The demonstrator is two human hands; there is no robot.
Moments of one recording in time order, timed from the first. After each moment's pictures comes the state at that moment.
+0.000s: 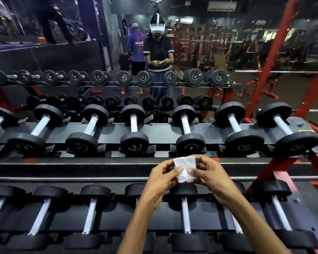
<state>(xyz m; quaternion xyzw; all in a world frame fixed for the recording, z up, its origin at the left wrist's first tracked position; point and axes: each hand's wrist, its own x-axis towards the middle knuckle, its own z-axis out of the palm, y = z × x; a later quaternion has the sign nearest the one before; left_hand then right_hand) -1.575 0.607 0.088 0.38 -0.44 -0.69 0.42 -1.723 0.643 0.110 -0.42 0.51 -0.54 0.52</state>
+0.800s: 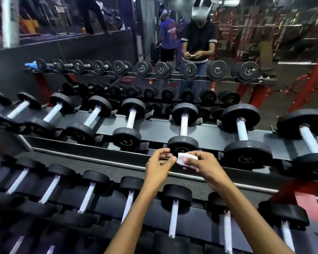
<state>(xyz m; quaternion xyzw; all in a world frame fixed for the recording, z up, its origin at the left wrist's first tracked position) -1.680 0.566 0.073 0.54 -0.48 -0.48 0.50 -1.832 0.567 0.095 -0.47 0.53 -0.46 0.54</state>
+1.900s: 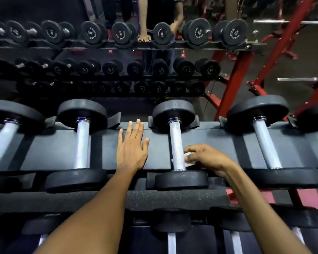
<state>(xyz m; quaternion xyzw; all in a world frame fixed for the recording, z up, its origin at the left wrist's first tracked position) -1.661 0.271 -0.028 0.60 -0.78 -0.03 0.16 -1.882 0.347 0.027 -0.48 0.62 -0.25 0.57</state>
